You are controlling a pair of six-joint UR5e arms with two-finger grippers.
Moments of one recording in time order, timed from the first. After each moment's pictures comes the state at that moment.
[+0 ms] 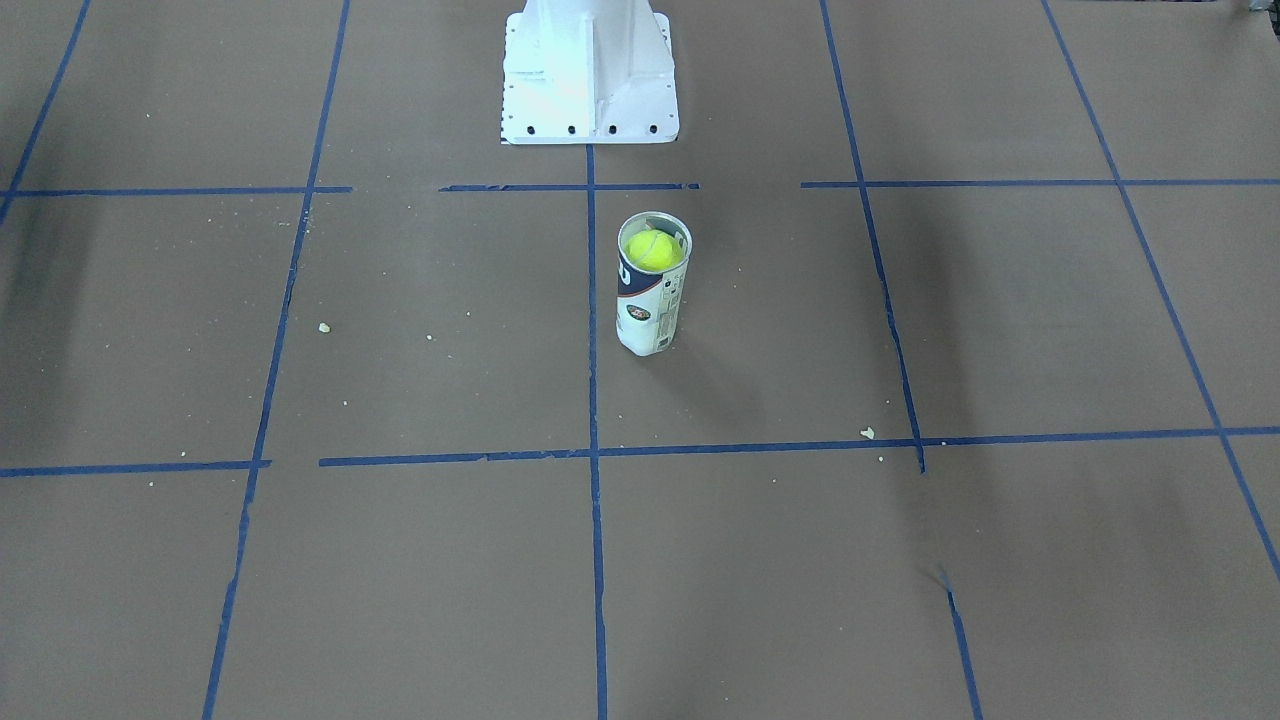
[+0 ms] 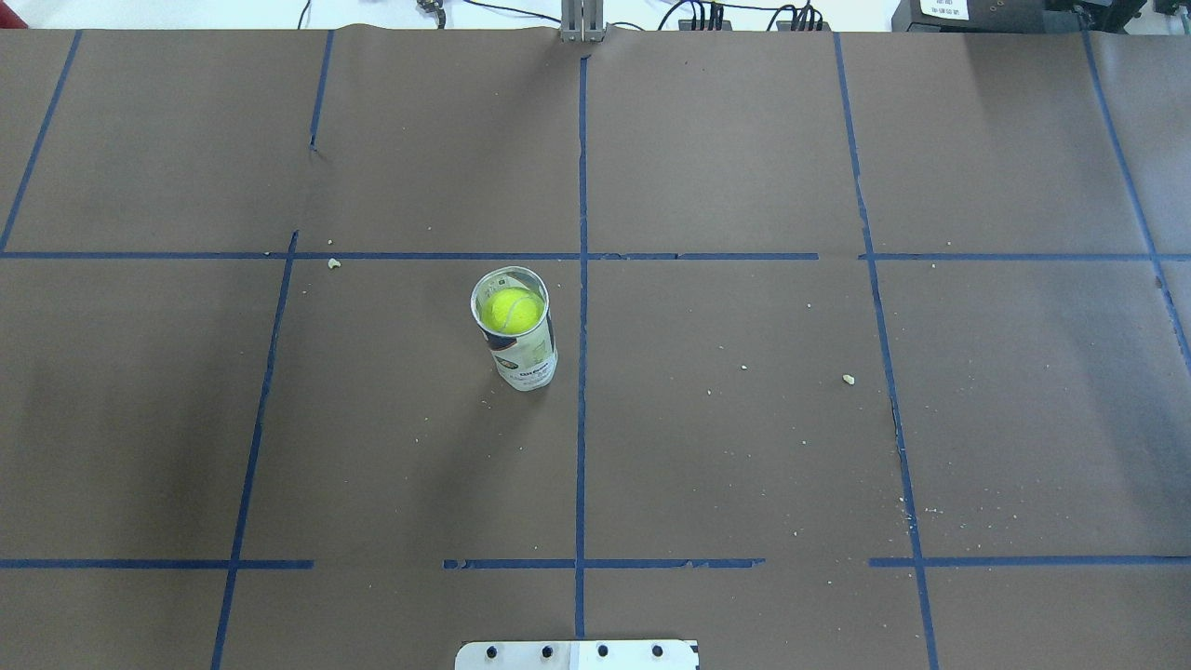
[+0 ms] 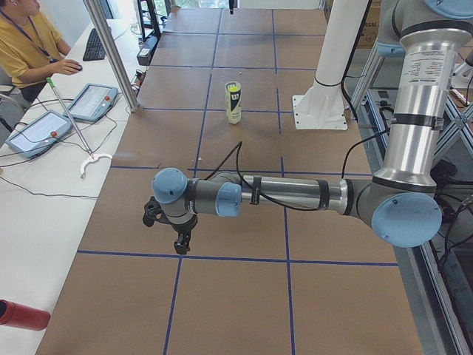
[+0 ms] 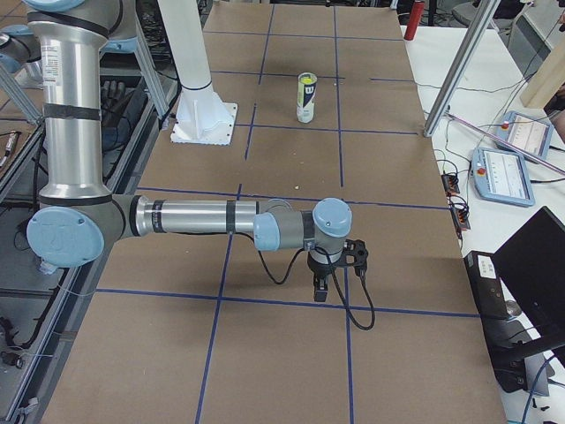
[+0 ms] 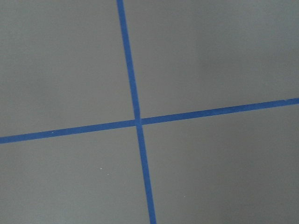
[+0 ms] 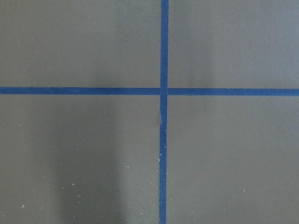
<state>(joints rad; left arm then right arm) -1.58 -1.66 -1.51 -1.59 -2.40 0.08 1.46 -1.60 1.62 -1.49 2.30 0.16</state>
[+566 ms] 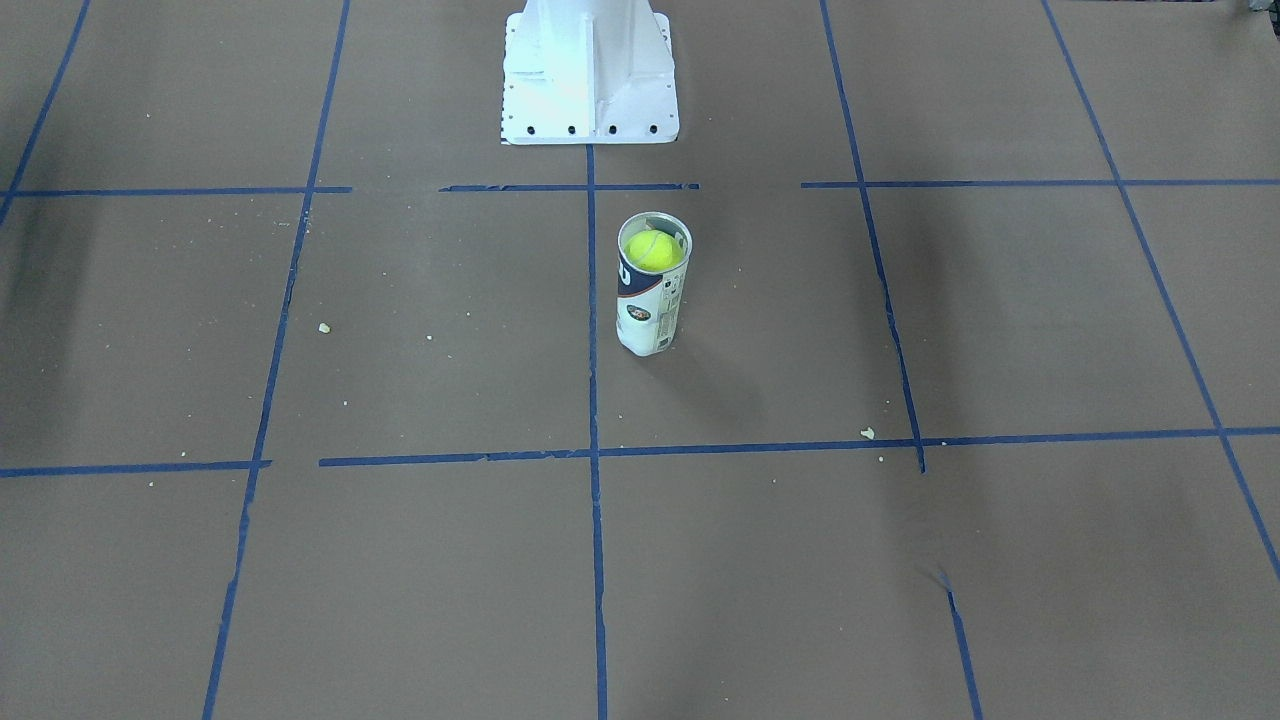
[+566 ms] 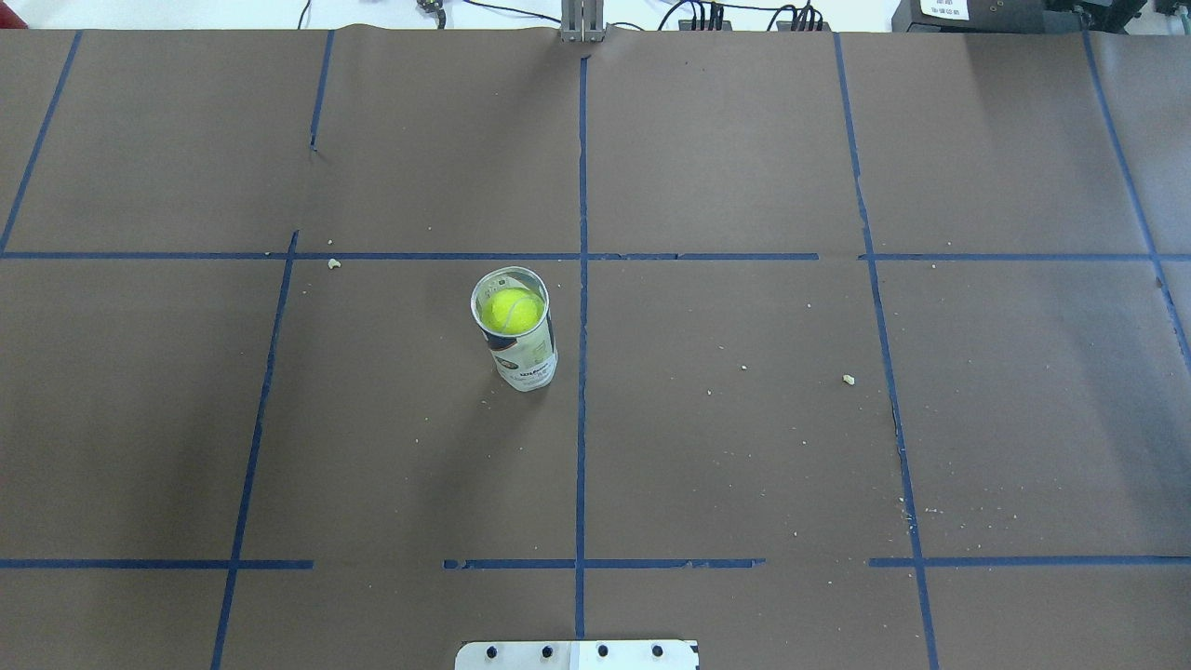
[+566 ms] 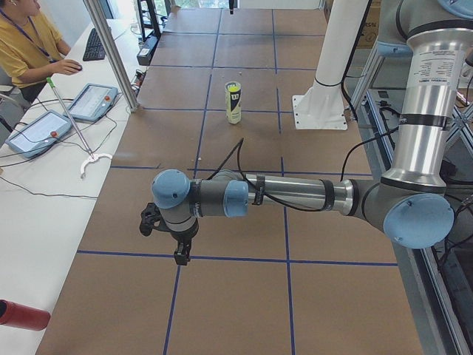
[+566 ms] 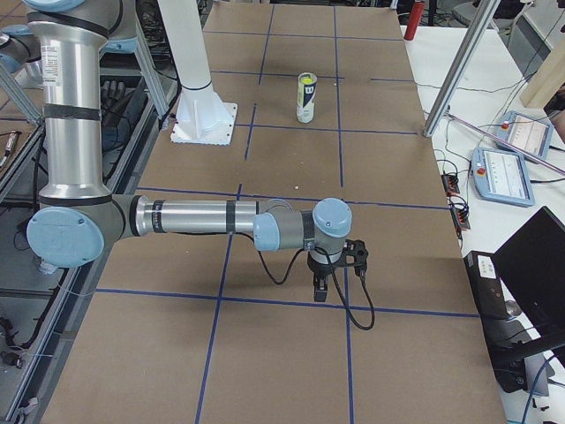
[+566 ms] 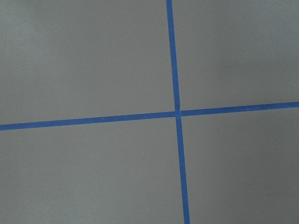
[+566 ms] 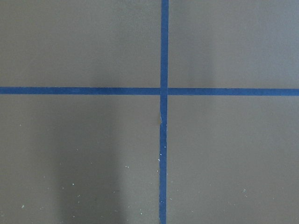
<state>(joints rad) -1.62 -1.64 -1.58 -1.54 -2.35 0.11 1.46 -1.60 1.62 -1.49 2.30 0.16</state>
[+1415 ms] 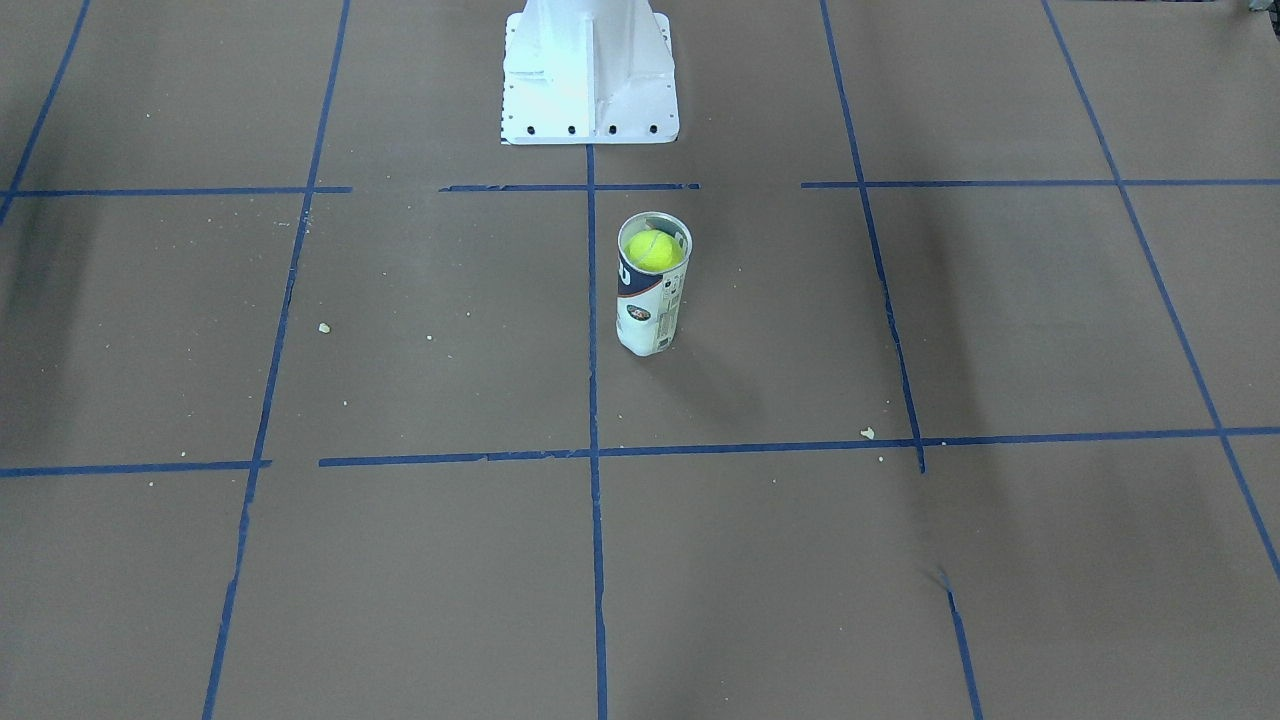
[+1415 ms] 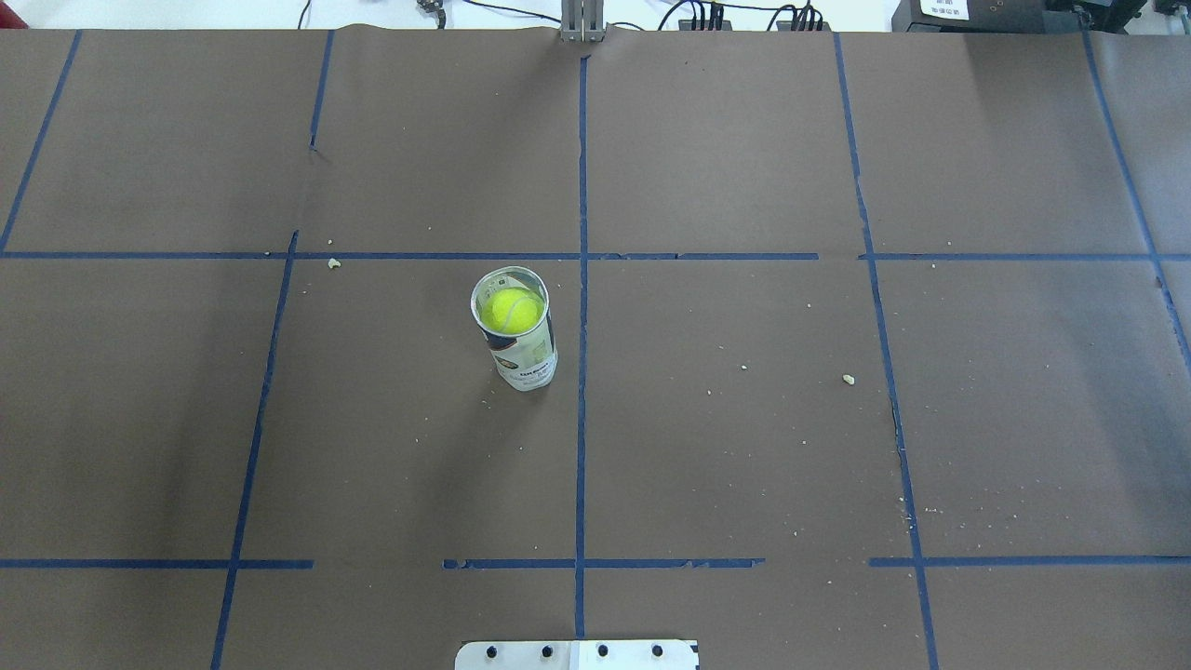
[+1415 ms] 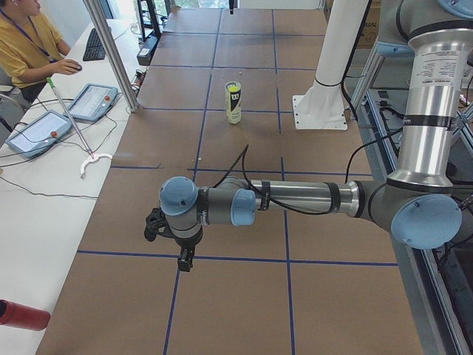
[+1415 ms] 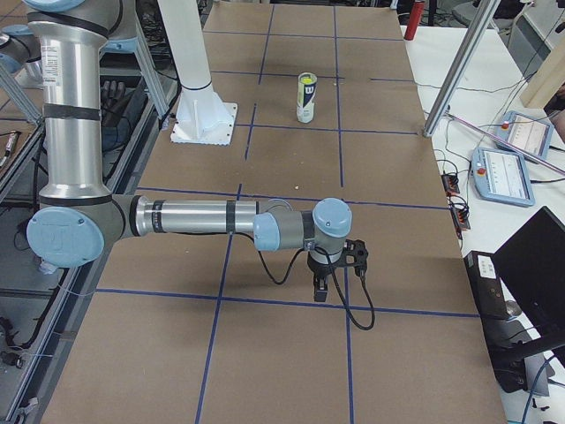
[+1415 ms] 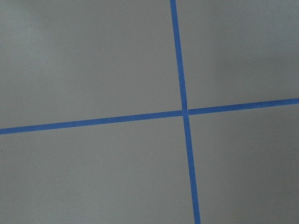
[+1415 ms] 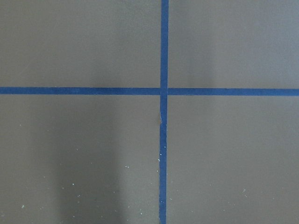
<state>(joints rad) -1.62 -1.62 -1.54 -1.56 -2.35 0.12 1.46 -1.60 1.62 -1.49 2.30 0.16</state>
